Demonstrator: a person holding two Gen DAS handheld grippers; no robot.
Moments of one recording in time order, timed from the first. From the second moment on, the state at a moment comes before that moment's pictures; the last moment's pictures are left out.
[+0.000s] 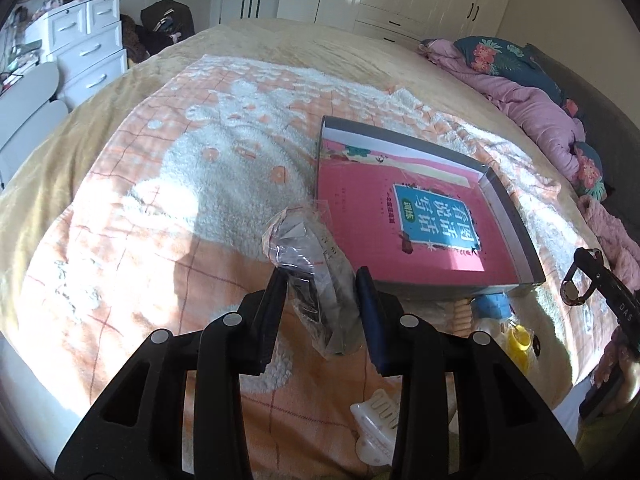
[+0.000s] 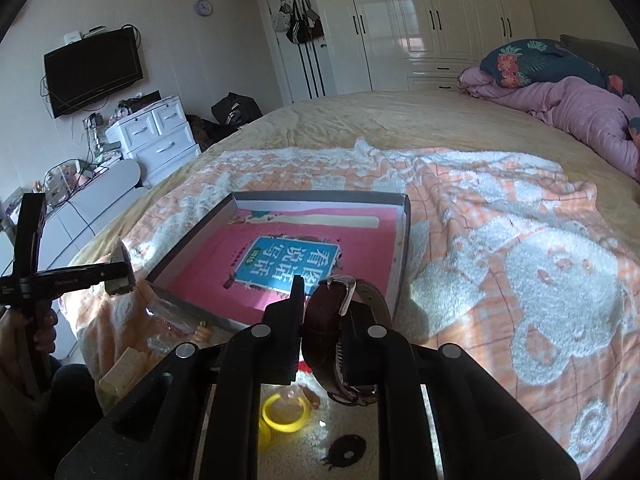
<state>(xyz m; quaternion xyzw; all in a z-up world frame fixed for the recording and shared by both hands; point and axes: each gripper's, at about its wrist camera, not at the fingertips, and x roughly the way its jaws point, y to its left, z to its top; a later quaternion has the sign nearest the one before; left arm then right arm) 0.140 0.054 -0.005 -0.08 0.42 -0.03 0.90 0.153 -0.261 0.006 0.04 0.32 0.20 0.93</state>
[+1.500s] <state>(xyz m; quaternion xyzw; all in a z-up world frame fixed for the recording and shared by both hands) 0.202 -0.003 -0.024 -0.01 0.43 -0.06 0.90 0.157 -0.253 0.001 0.05 0.33 0.17 0.93</state>
